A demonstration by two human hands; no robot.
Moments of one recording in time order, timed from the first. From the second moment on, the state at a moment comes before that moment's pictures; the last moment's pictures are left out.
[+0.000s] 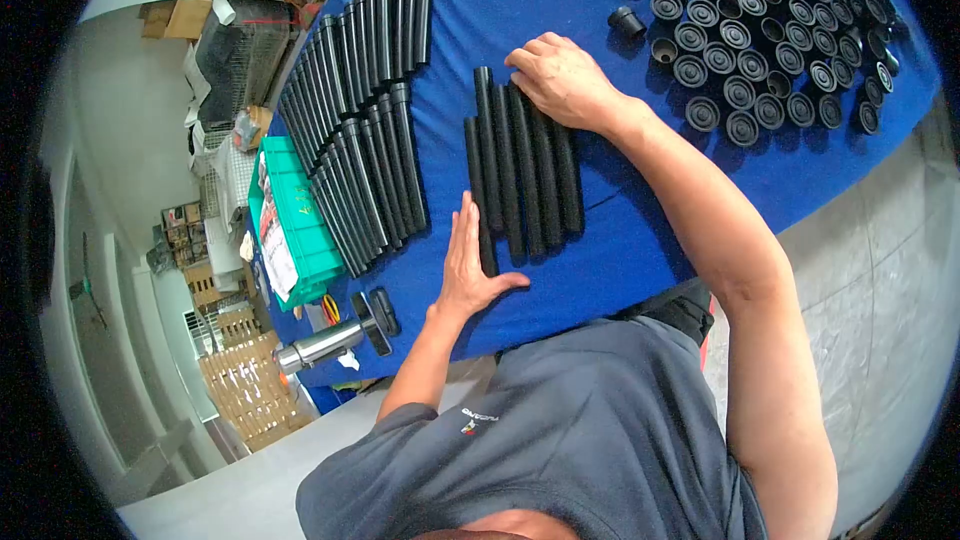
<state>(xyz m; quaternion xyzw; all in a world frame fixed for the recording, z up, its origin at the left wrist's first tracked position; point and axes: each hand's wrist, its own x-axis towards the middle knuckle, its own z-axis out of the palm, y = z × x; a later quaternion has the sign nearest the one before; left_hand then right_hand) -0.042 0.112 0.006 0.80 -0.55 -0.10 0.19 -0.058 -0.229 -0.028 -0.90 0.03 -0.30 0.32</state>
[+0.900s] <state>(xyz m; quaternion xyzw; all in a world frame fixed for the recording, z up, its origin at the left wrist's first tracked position) -0.041 -0.024 -0.005 0.77 -0.60 0.00 0.23 -0.058 -0.282 -0.033 -0.87 0.04 -0.32 0.36</state>
